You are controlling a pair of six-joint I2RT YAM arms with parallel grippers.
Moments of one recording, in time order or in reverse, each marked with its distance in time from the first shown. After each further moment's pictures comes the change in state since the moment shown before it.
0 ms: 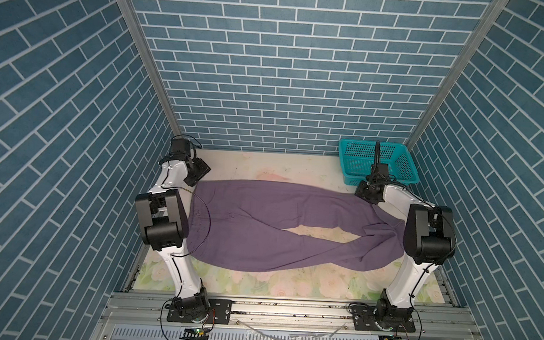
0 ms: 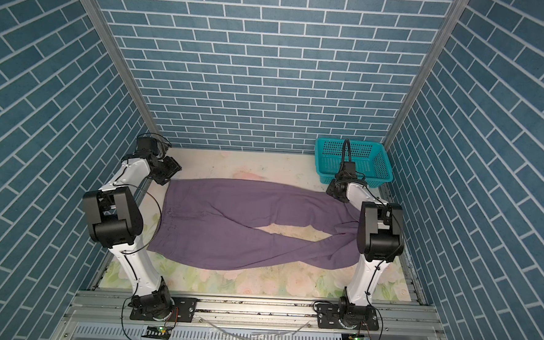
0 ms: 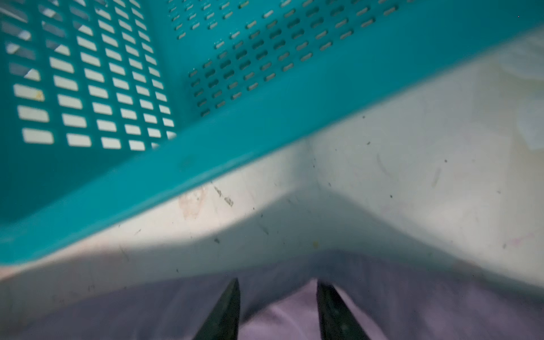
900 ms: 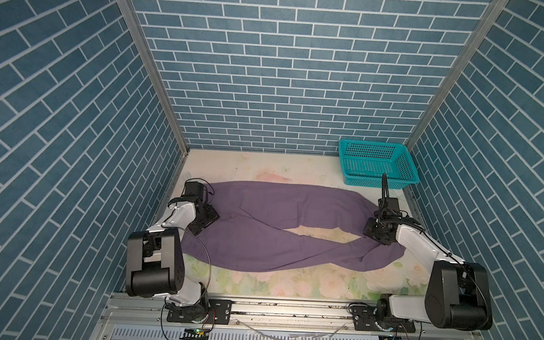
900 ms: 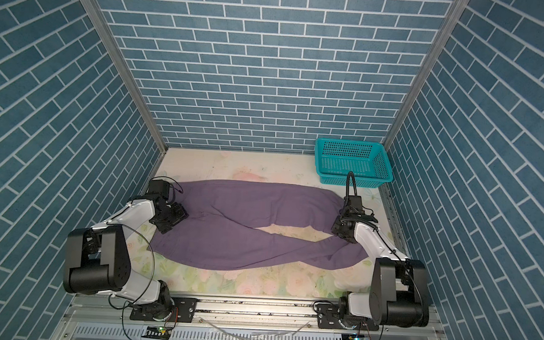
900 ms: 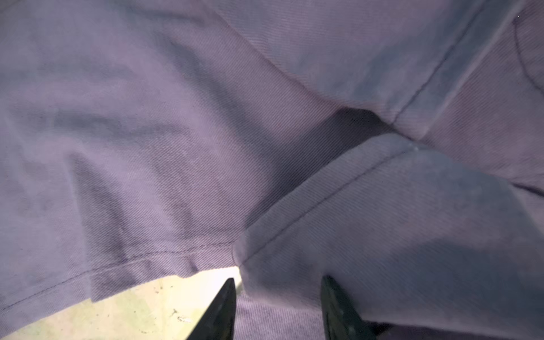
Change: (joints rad) left arm -0.090 -0.422 -0.739 0.044 -0.129 0.018; right arm -0.005 -0.490 -0.509 -0.175 0.073 0.011
